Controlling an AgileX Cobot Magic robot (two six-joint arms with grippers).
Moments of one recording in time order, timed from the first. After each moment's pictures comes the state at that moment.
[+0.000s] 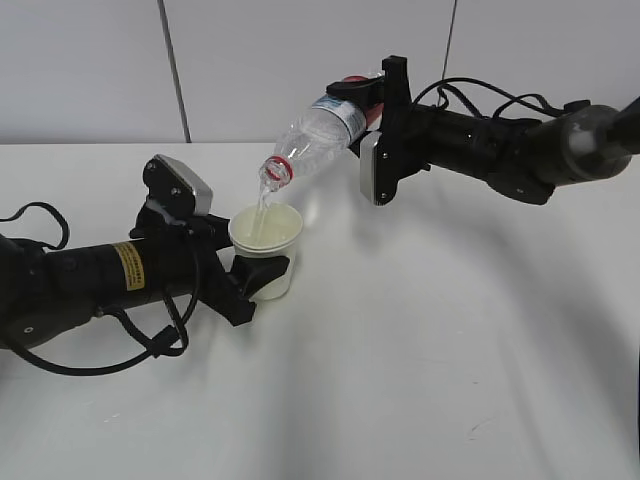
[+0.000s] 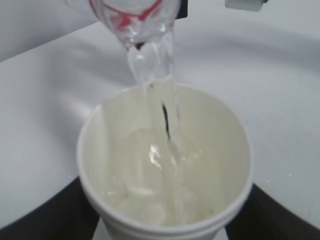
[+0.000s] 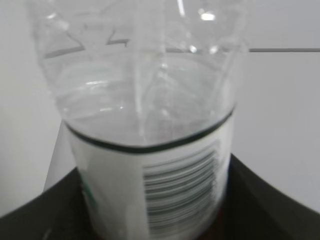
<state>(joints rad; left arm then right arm) -0.33 2.04 -0.79 0.71 -0.91 -0.28 0.16 2.32 -1.55 -0.90 -0.86 -0.98</state>
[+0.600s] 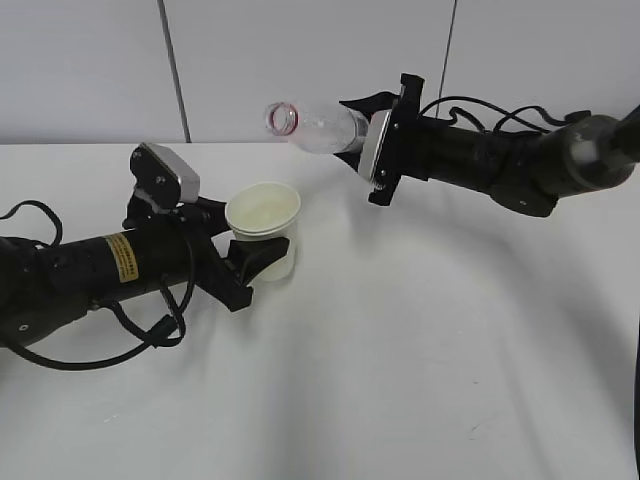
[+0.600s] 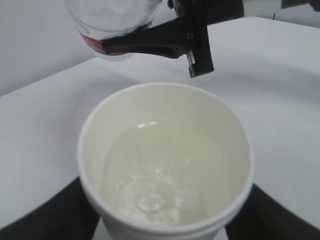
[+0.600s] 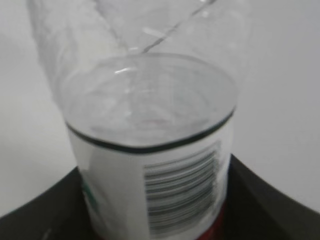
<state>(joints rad) -0.31 2.04 -0.79 0.71 -1.01 -0.28 0.16 2.32 -1.50 -0.89 -0.82 -0.42</state>
